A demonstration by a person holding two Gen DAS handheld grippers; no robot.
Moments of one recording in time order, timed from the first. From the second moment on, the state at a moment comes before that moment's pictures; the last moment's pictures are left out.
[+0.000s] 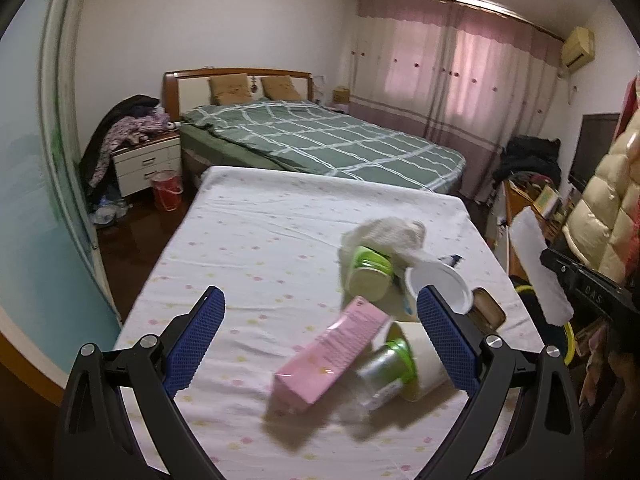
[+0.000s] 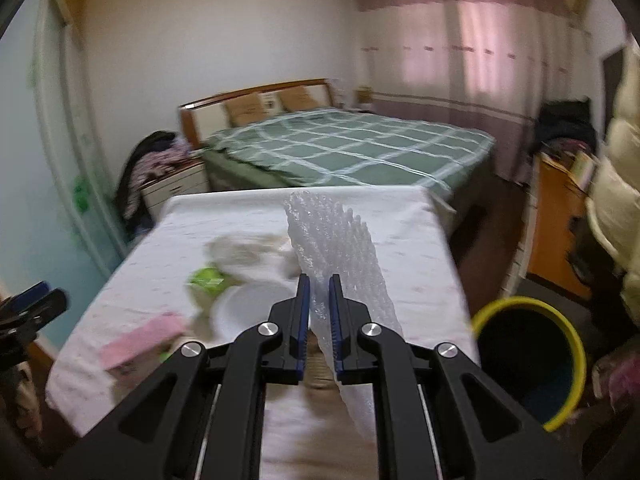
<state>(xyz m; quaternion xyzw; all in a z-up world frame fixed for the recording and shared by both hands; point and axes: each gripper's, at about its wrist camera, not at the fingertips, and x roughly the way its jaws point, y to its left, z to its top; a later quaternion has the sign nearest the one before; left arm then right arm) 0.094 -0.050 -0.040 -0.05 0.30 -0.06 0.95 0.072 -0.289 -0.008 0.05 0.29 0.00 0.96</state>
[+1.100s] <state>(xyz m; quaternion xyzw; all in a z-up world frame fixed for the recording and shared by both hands) 0.144 -0.155 -0.059 0.02 0.34 -0.13 0.93 0.071 -0.479 -0.109 0.18 0.35 -0.18 0.90</state>
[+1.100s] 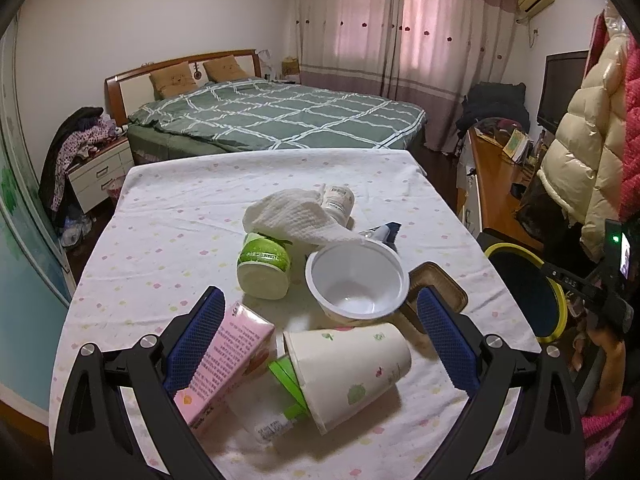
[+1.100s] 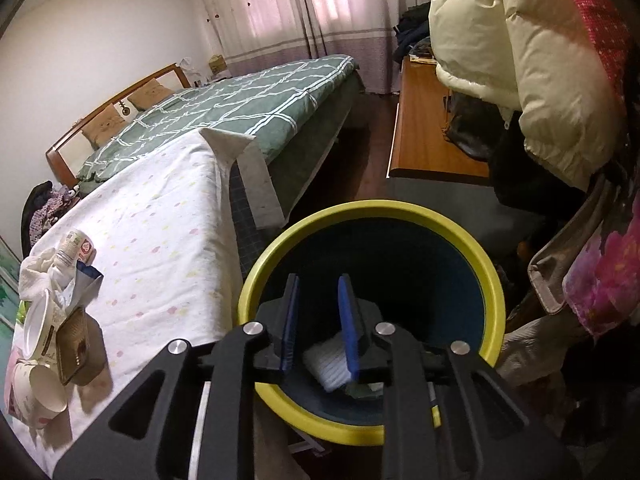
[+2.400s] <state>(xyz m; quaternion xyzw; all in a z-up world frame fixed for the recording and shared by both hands) 0.196 -0.199 -0.107 0.09 0.46 -0.19 0.87 0.074 -0.442 -0.097 0.18 0.35 -0.12 0.91</state>
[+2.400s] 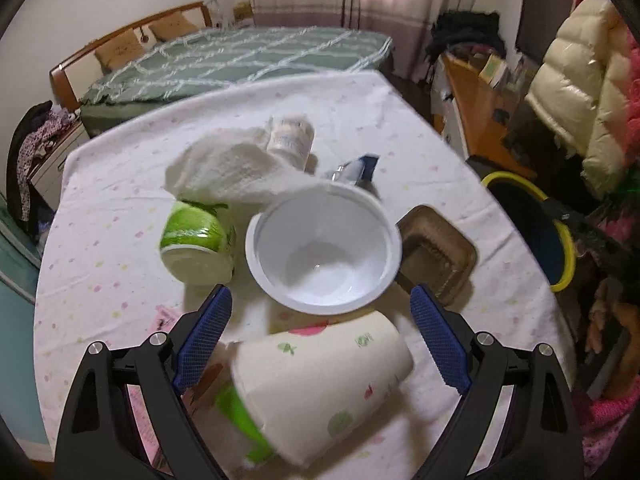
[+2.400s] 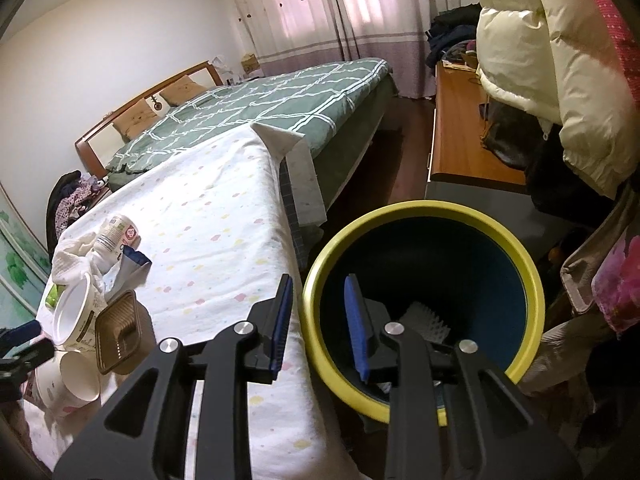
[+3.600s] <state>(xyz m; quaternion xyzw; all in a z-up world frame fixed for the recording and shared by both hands) 0.204 -0.214 -0.088 0.08 0.44 -0.22 0.87 0.067 -0.448 -0.093 0.19 0.34 -0.11 0.92</state>
